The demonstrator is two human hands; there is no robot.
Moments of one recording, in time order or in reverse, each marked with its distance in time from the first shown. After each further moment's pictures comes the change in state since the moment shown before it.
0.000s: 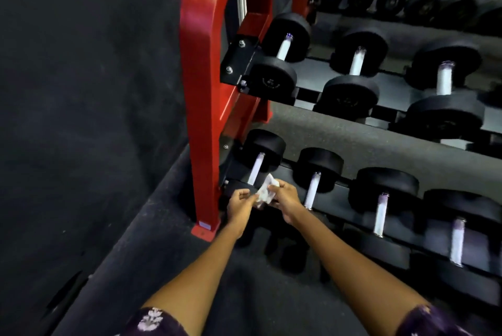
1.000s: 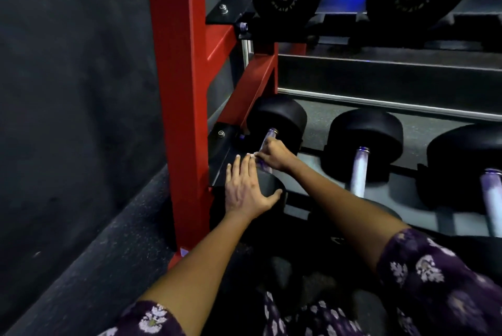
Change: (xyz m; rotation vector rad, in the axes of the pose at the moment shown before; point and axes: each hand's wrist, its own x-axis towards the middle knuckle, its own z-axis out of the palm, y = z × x) left_hand 0.218 -0.176 0.063 1.075 0.330 0.986; right_hand 0.295 0.110 0.014 -1.165 -0.072 -0.789
